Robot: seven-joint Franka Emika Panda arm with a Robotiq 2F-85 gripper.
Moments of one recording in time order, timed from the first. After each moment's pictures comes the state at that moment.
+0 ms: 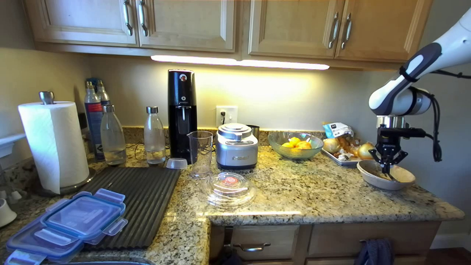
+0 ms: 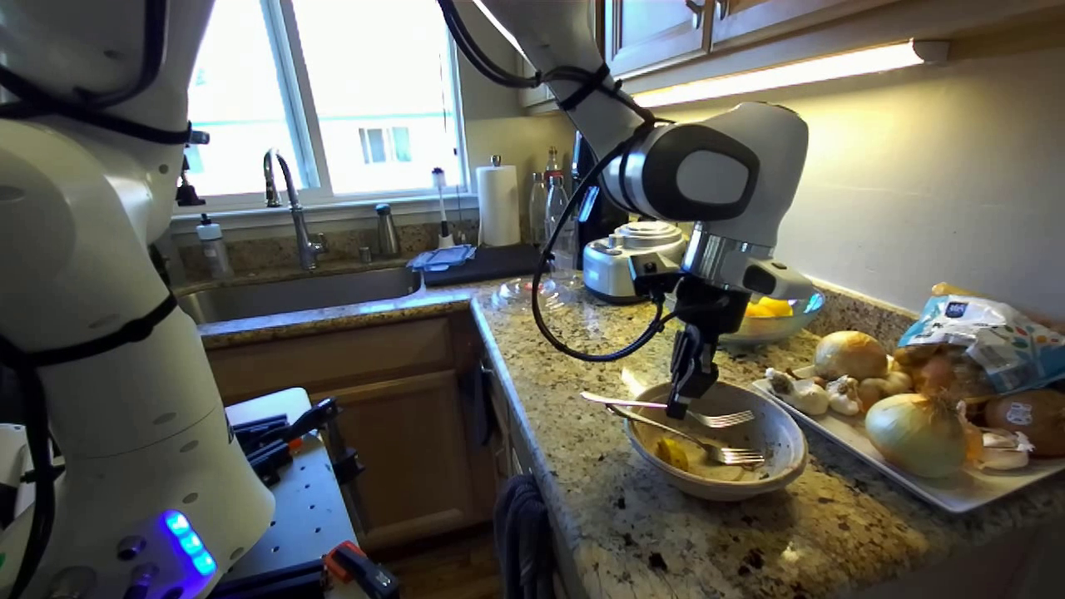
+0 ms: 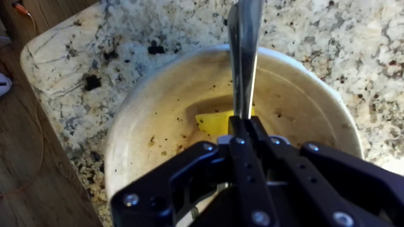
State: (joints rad) arm -0.15 0.49 -0.22 -1.99 0.13 2.24 0.32
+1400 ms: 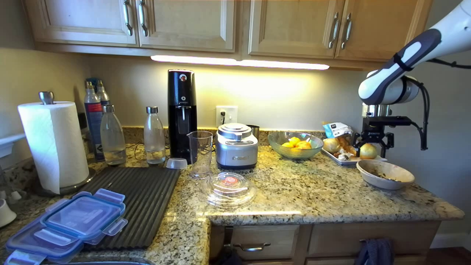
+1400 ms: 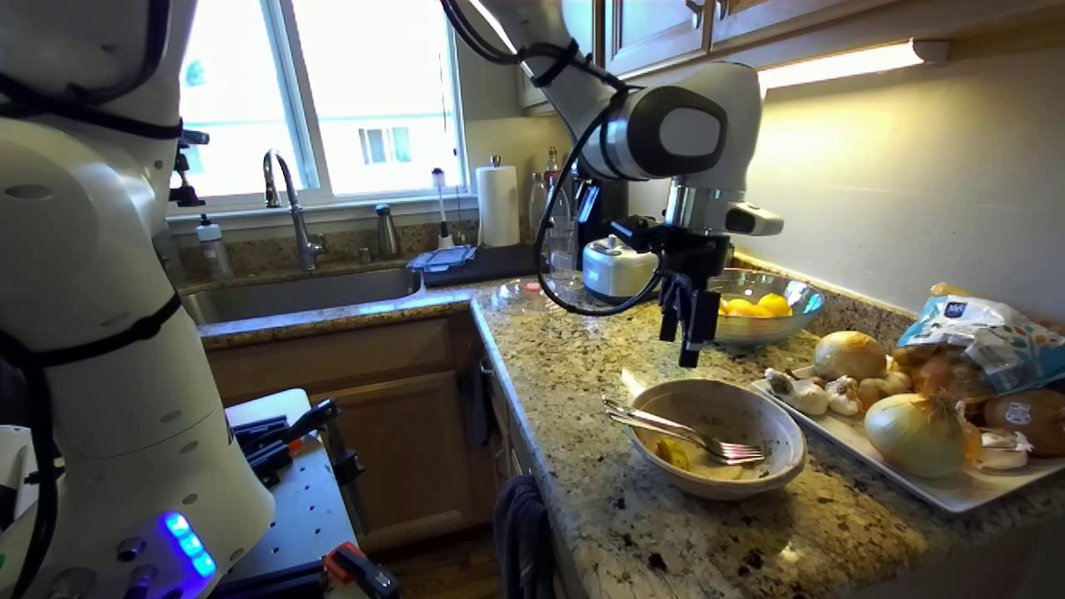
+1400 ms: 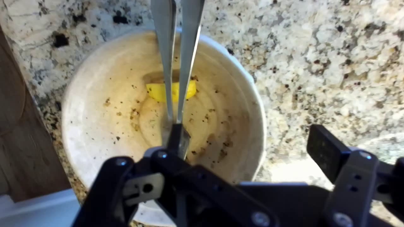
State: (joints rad) arm -0.06 0.42 -0.20 -1.97 0.06 2.26 0.32
